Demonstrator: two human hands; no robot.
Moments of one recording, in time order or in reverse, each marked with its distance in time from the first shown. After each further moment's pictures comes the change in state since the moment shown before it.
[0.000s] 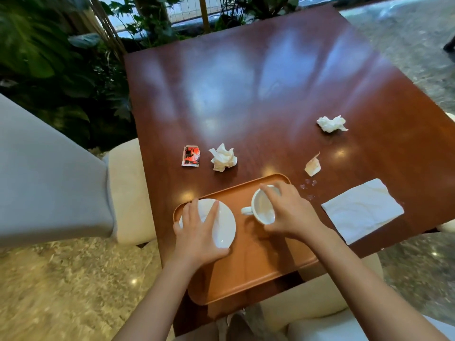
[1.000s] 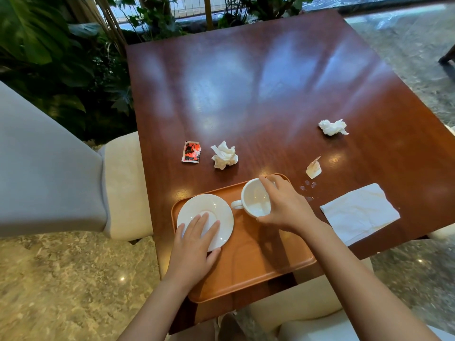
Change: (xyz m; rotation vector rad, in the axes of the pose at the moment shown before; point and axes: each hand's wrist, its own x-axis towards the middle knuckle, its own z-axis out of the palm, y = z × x) left_hand -0.026 -0.013 0.029 0.071 0.196 0.173; right_hand 0.010 -0.006 -0.005 0.055 0.029 -0.032
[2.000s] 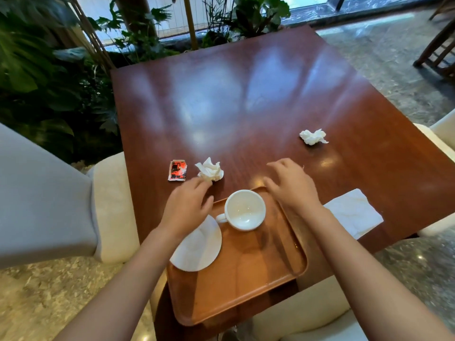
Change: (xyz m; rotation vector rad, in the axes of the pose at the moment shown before) left_hand 0.106 0.005 -0.084 -0.203 0.210 0.173; right_hand 0.030 0.040 -0.040 0.092 0.360 0.121
